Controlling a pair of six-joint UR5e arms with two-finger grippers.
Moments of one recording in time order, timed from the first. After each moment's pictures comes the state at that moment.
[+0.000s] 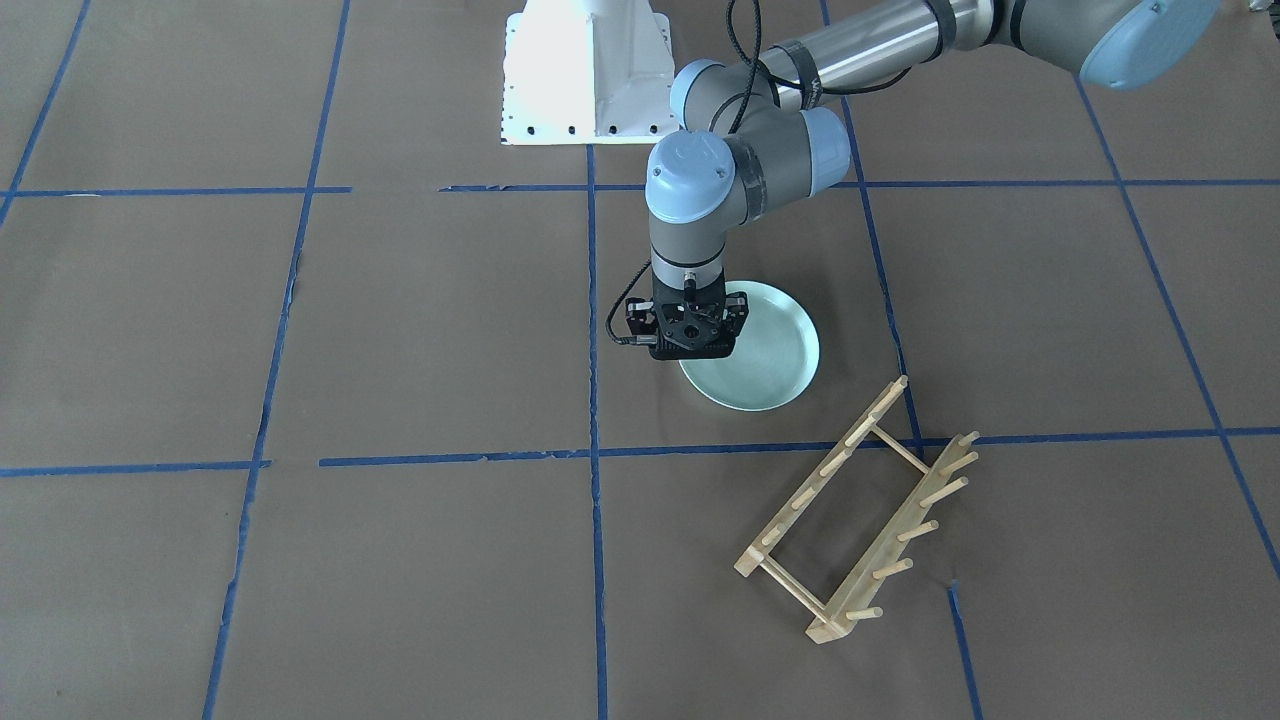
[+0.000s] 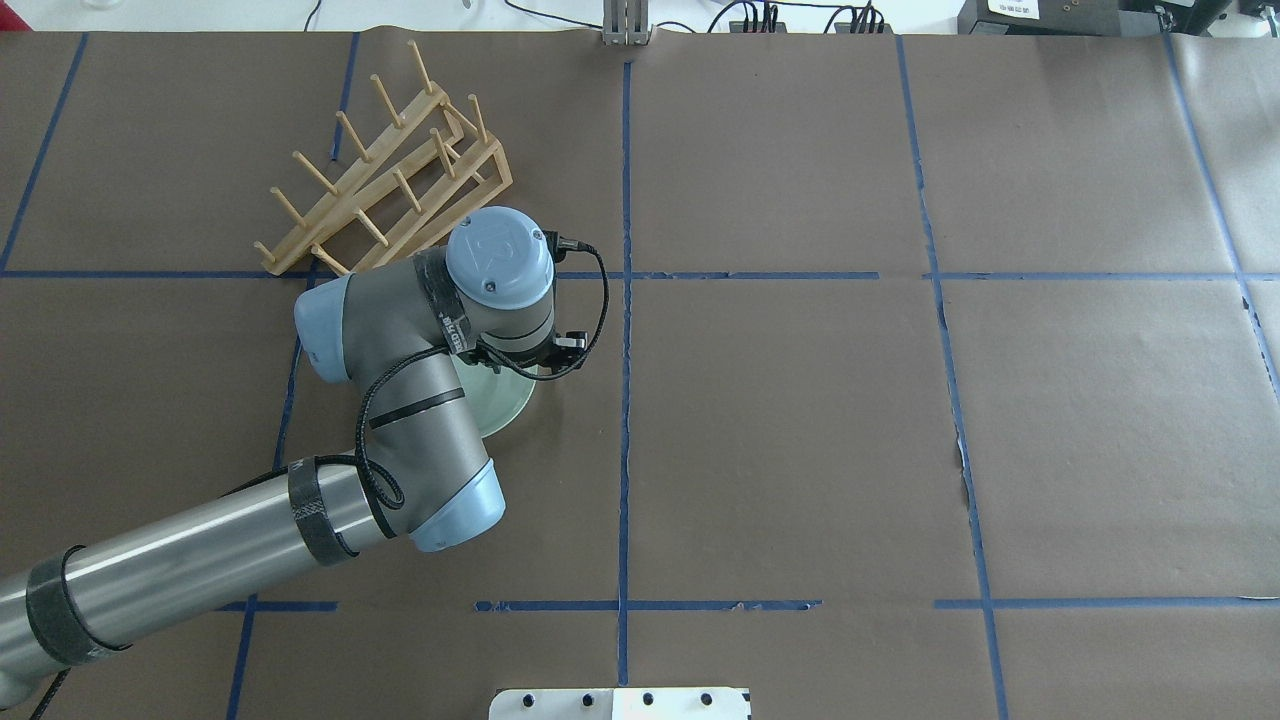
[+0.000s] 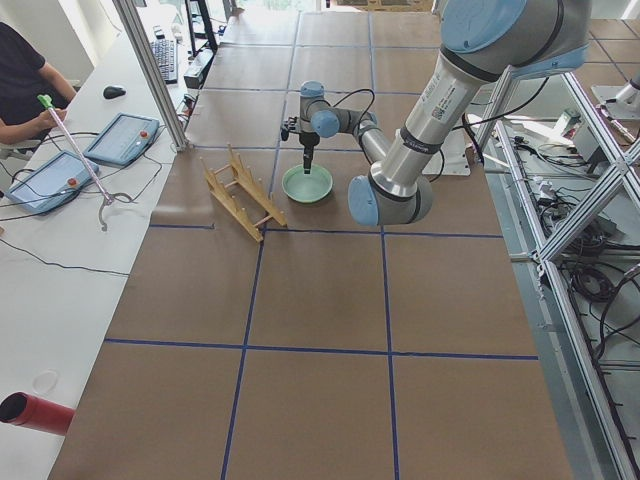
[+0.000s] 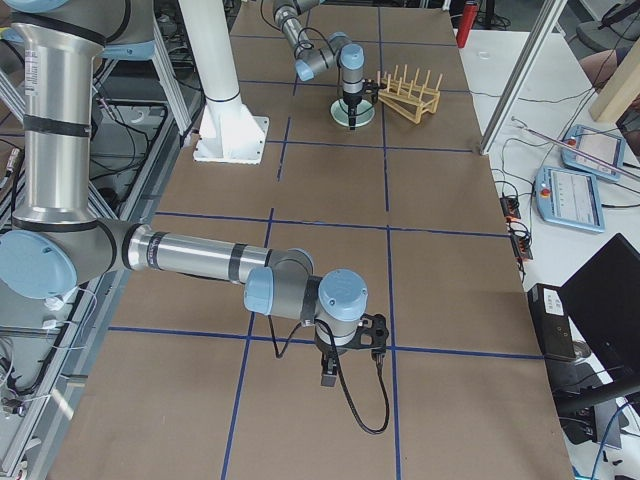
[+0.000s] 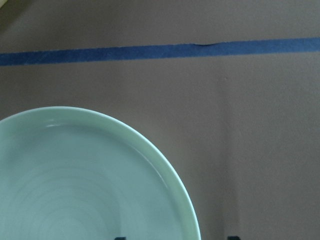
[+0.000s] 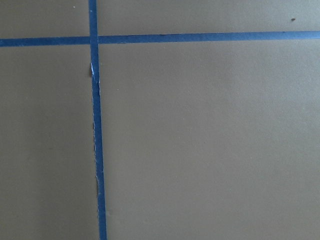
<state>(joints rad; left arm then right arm) -0.53 -2.33 -1.45 -1.62 -1.82 -1.14 1.62 -1.69 1.60 -1.59 2.30 -0.07</state>
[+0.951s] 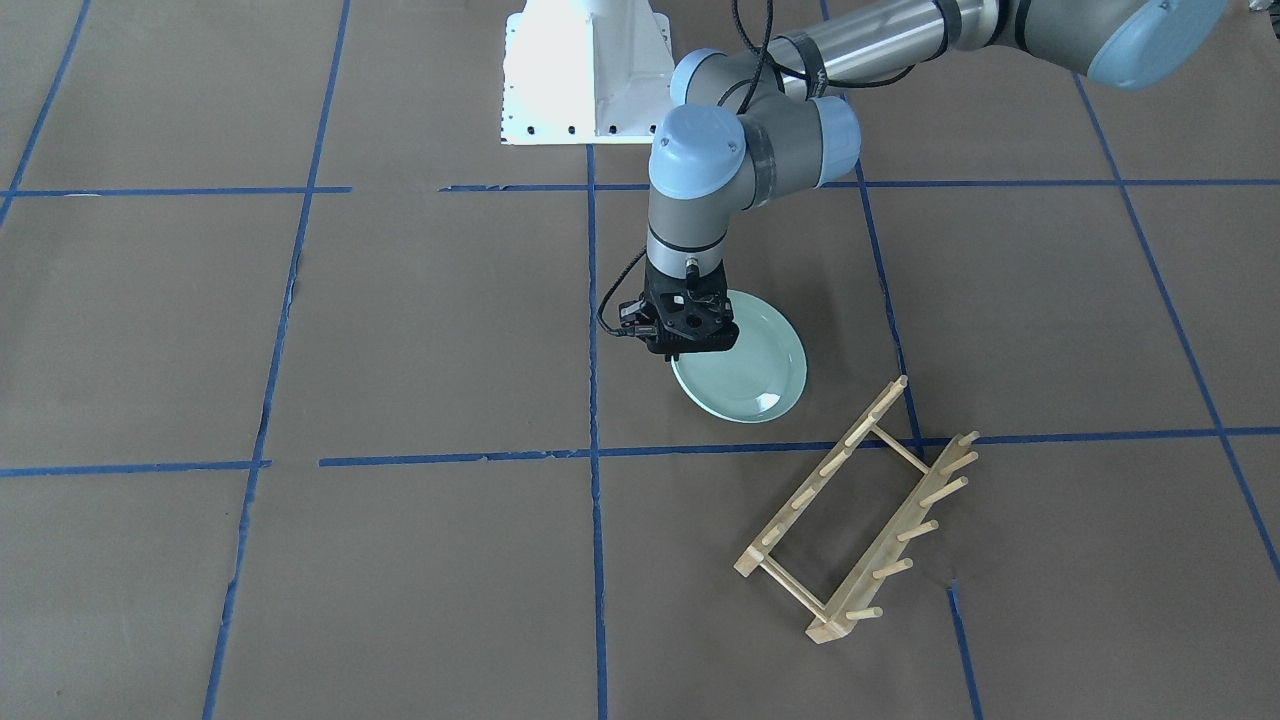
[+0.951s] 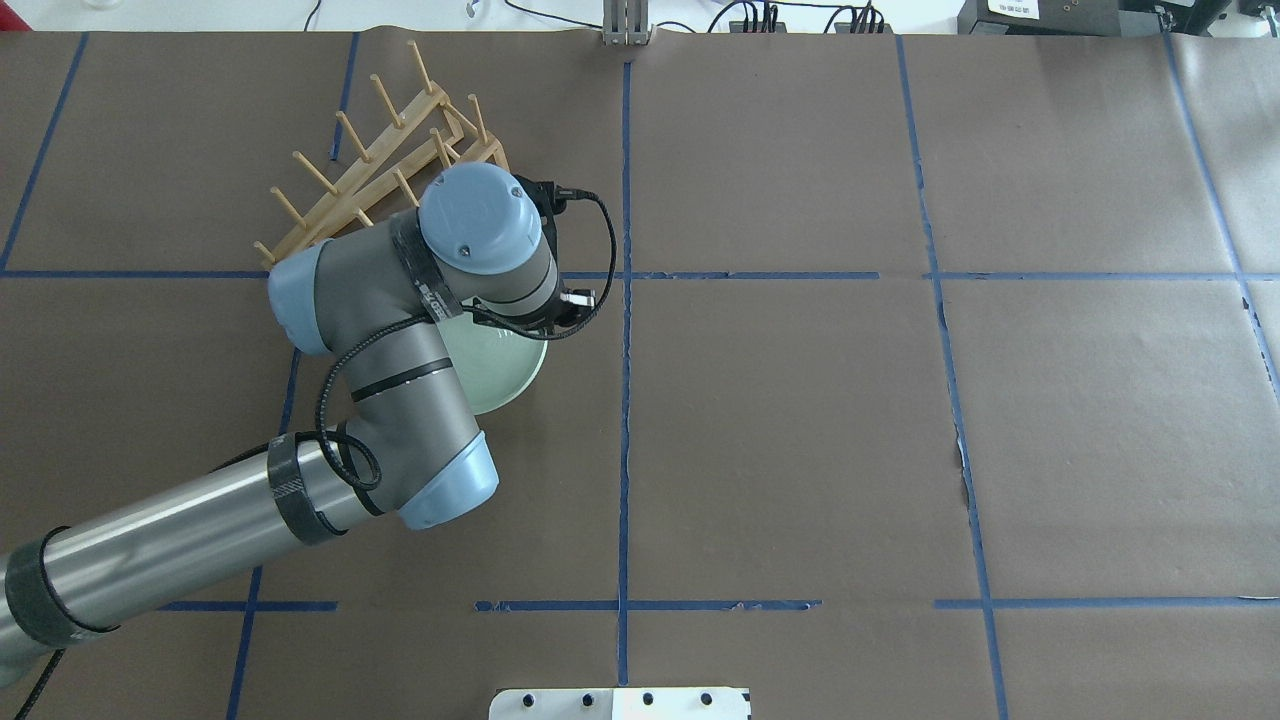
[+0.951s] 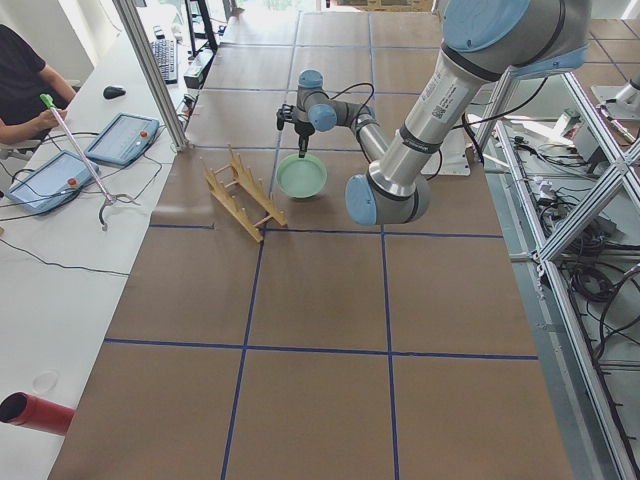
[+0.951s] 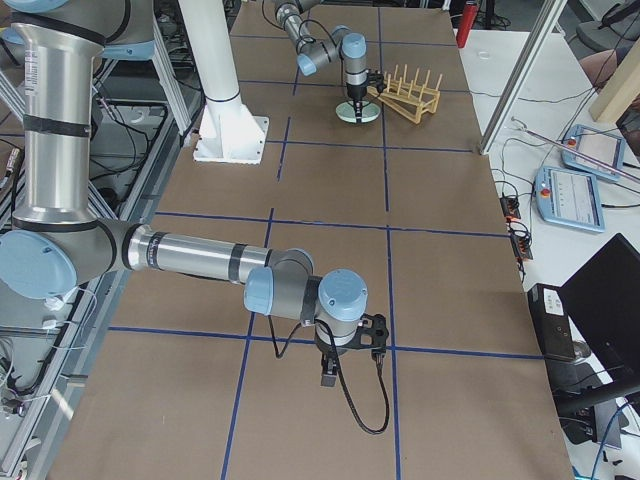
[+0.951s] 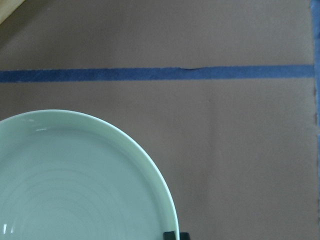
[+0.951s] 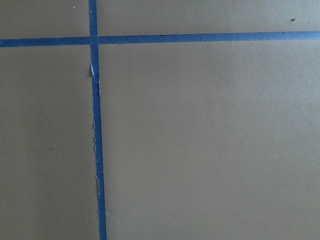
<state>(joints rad) -0.59 -2.33 -1.56 -1.69 -1.82 -1.26 1.62 -1.69 1.60 -1.59 2.30 -0.07</state>
